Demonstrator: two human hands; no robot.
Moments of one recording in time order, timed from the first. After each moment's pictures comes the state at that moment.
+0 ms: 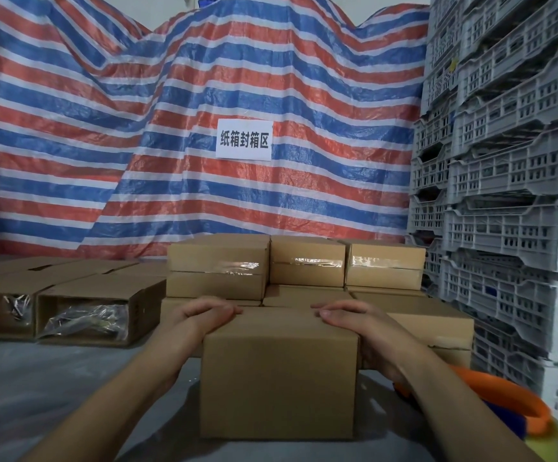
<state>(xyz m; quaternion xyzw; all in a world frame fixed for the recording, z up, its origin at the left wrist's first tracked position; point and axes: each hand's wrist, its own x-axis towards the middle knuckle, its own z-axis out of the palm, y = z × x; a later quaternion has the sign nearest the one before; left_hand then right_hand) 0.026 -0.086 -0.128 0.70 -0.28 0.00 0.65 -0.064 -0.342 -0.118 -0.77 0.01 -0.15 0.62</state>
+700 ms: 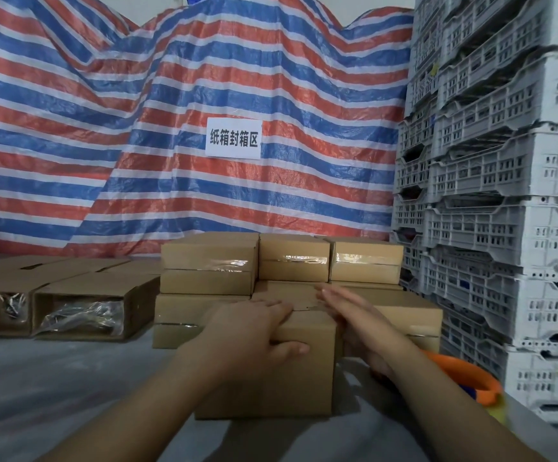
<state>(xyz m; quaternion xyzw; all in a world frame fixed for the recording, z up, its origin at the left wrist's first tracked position) -0.015 -0.145 -0.113 0.86 -0.45 0.26 0.04 -0.081 -0.345 -0.123 -0.76 0.05 -0.21 0.61</state>
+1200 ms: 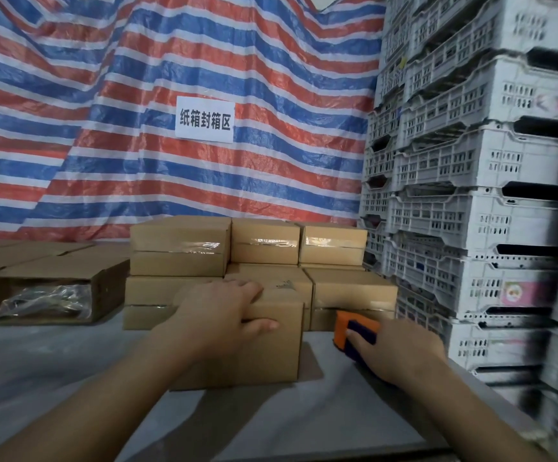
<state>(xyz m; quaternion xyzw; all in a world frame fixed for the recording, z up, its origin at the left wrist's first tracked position) -0.016 -0.145 -0.118 0.85 -0.45 0.28 0.06 -0.160 -0.385 -0.157 -0.90 0.37 -0.20 -0.06</state>
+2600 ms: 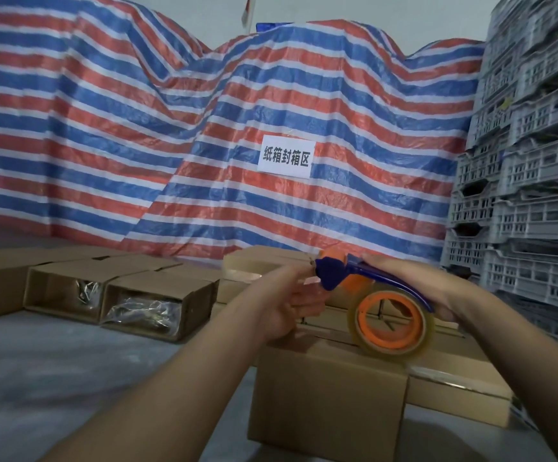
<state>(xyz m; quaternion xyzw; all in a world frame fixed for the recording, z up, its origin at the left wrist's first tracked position) 0.000 -0.120 -0.051 0.55 -0.20 -0.19 0.79 -0.058 -0.330 -0.003 -0.86 0.01 -0.14 0.49</state>
